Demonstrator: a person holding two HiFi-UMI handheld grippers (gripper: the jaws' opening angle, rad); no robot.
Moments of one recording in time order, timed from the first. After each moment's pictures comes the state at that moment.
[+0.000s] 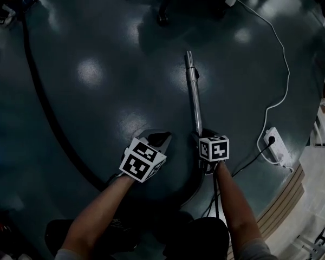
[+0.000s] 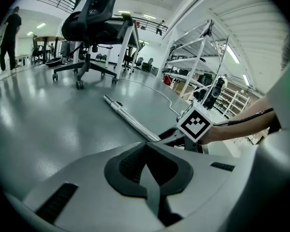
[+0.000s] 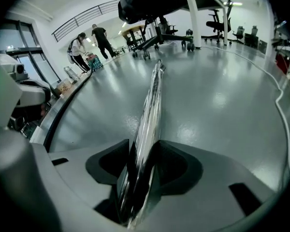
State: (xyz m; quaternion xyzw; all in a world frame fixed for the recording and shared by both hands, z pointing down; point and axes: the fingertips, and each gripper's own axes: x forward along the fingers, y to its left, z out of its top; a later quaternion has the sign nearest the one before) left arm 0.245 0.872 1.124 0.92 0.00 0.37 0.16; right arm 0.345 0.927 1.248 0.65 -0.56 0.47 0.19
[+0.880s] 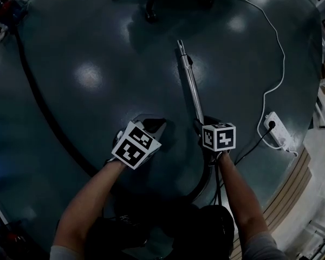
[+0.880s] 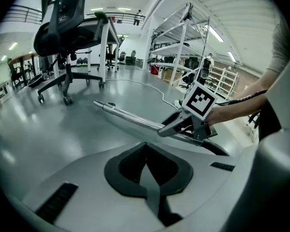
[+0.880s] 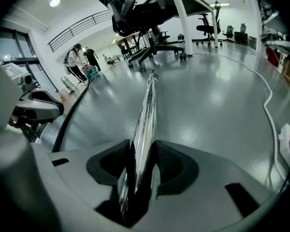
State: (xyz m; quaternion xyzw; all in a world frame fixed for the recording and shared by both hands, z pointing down) left arm 0.254 0.858 1.102 0.91 0.07 0.41 0.05; right arm 0.358 0.923 1.194 0.68 -0.55 0.47 0.14
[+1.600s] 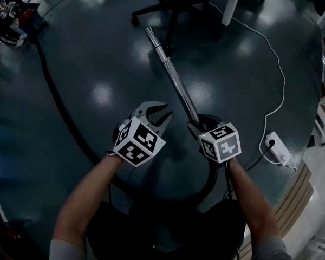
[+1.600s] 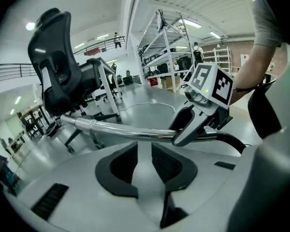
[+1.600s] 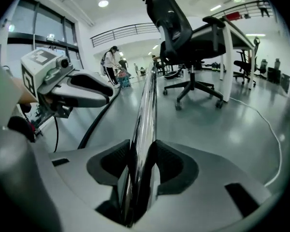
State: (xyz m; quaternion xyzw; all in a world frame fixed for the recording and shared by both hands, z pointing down) left arm 0.262 0.784 0.949 0.94 0.02 0.33 -0.13; right arm 0.308 0.831 1.010 0.64 -0.68 0.31 0.18
